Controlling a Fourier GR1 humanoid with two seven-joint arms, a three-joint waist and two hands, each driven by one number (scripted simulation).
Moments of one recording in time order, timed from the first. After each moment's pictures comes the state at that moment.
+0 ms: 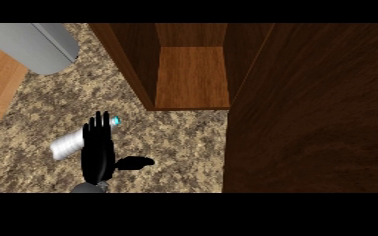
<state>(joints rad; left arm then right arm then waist) -0.15 0.28 -0.51 -0.97 -1.06 0.78 0.66 1.06 -0.17 0.01 -2.44 -0.18 0.47 -0.40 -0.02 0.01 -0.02</state>
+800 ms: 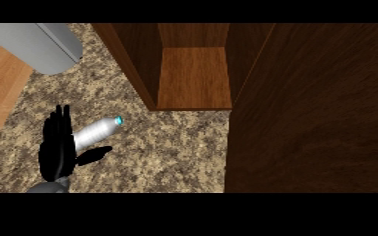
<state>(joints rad) -0.12 0.43 -0.36 -1.00 -0.76 0.84 0.35 1.14 -0.16 -0.03 -2.44 -0.18 0.52 -0.48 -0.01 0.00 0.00</state>
